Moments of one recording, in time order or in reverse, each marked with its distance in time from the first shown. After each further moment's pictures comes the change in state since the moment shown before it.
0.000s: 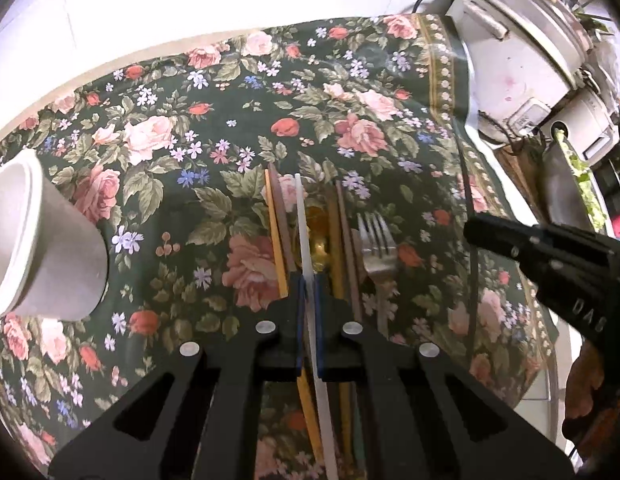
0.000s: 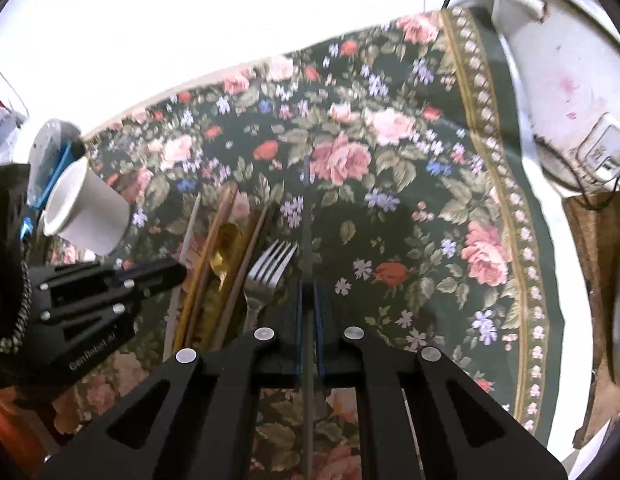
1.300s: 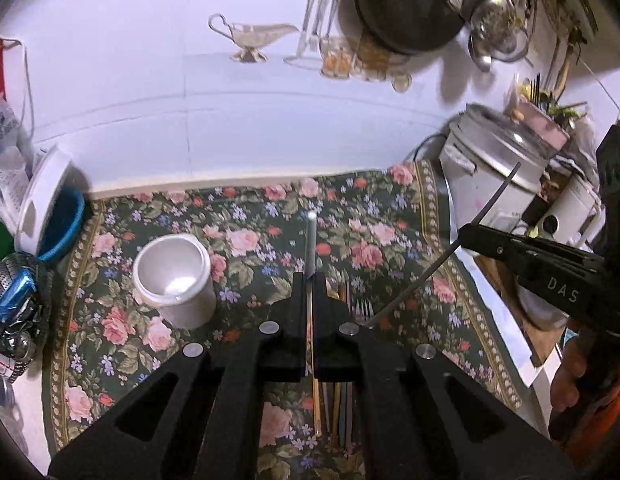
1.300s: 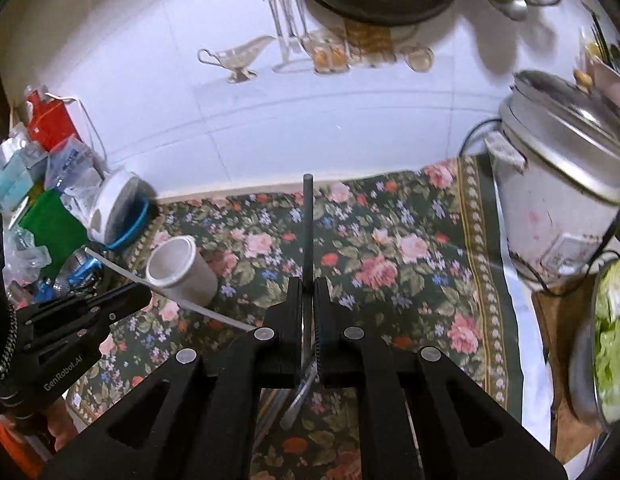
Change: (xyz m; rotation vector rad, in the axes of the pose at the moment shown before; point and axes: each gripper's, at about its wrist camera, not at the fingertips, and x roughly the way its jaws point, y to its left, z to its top) left arm -0.169 -0.014 -0.031 -0.100 -0.434 0.150; right arm -0.115 0.046 0.010 -0.133 -0.304 0.101
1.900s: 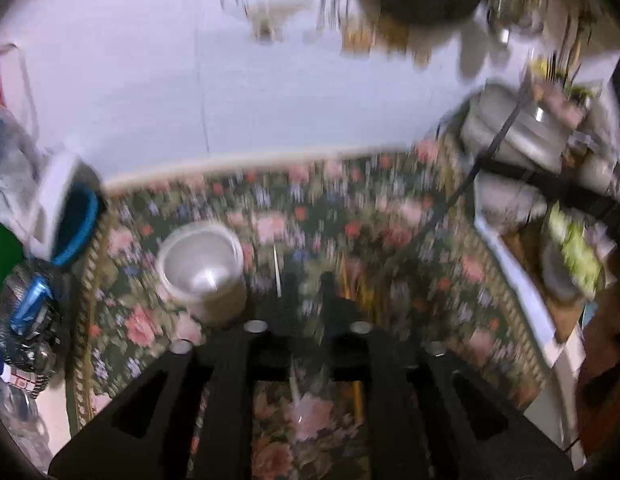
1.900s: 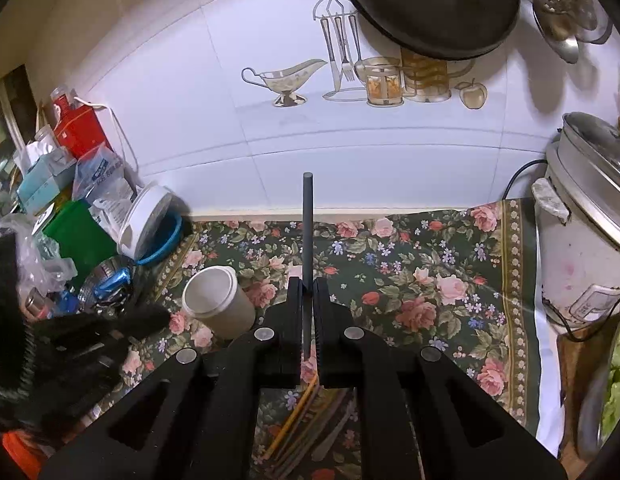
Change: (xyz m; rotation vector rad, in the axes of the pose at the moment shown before) left arm 0.028 0.026 -0.008 0.058 0.131 0.040; right arm 0.010 0.029 0.030 -0.036 -0.033 0.069
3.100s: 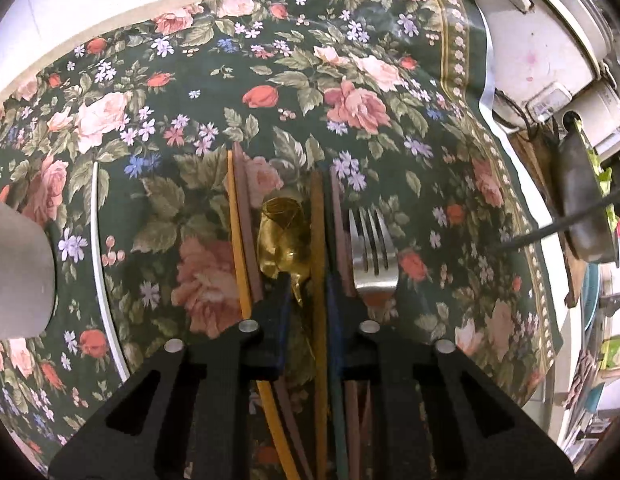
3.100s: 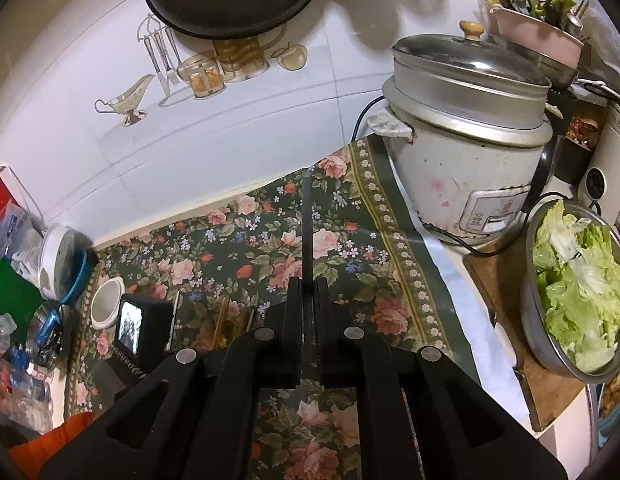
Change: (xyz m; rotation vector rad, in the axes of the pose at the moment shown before) left arm 0.194 -0.065 -0.012 0.043 0.395 -0.201; right arm -0.039 -0.095 -0.038 0.265 0.030 -0.274
